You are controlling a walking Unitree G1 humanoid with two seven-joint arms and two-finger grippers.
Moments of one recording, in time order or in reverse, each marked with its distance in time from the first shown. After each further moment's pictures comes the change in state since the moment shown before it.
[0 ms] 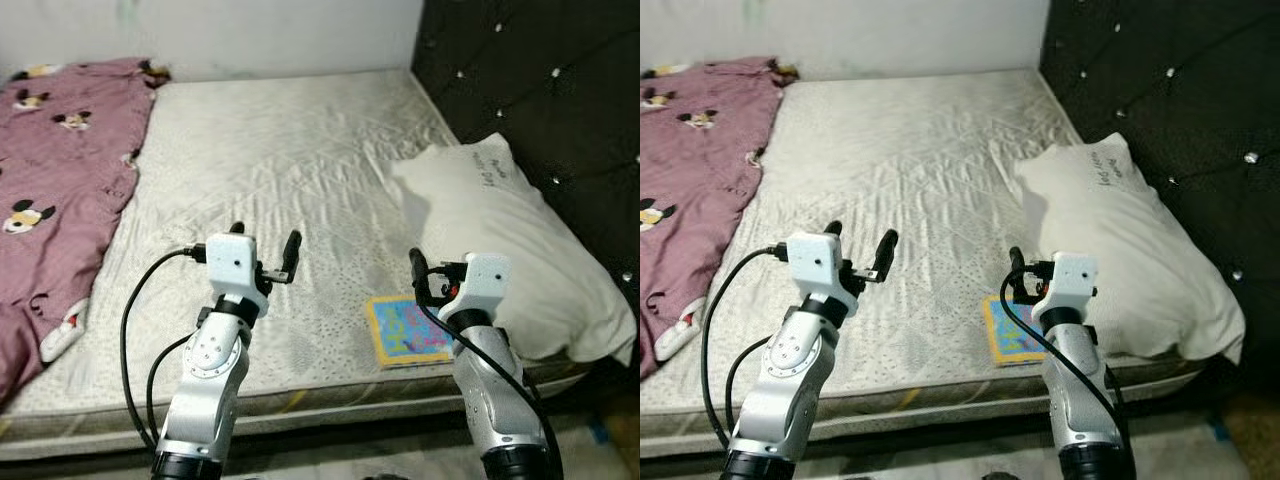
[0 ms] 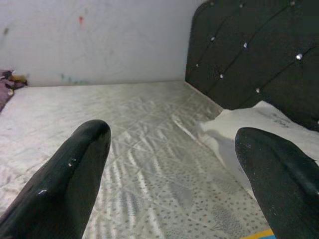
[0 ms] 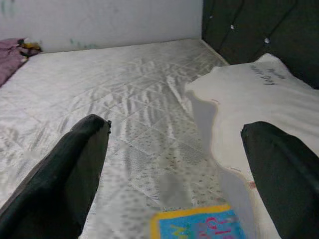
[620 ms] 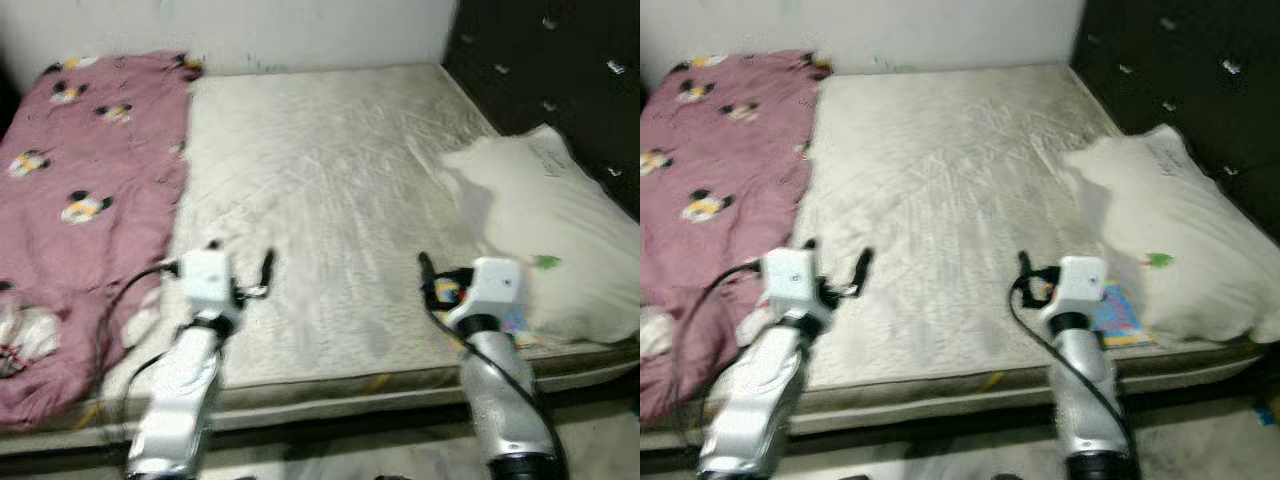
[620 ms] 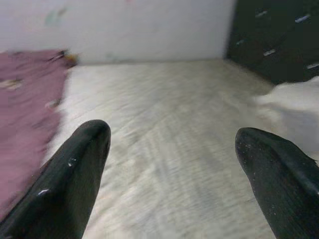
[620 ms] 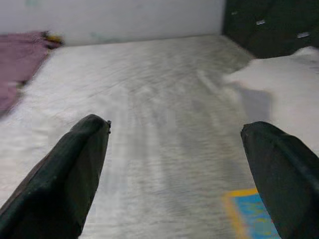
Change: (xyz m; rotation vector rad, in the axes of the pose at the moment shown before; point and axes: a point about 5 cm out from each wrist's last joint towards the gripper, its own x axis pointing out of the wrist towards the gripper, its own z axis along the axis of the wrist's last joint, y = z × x) left arm -0.024 0.038 -0.018 0.044 0.085 0.103; right arm -0.003 -0.001 0.002 -0.015 -0.008 0.021
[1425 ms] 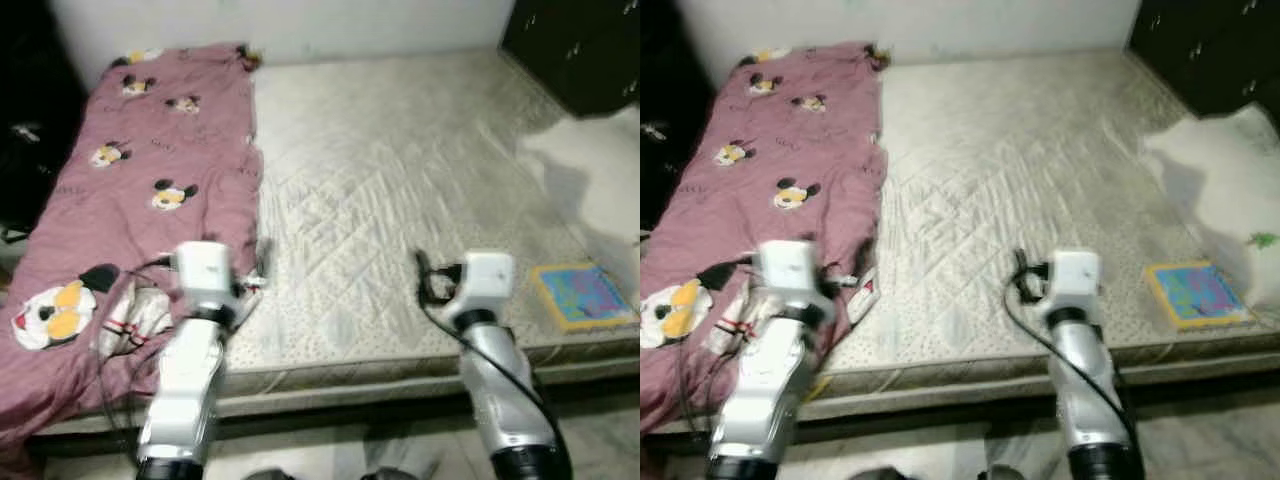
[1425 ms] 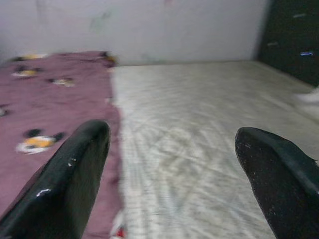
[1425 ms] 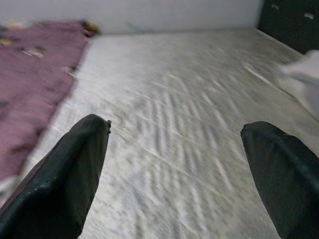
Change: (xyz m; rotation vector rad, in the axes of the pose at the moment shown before) left arm 0.014 -0.017 0.009 -0.036 -0.037 -0.038; right arm 0.002 -0.011 -0.001 -0.062 0.019 -0.037
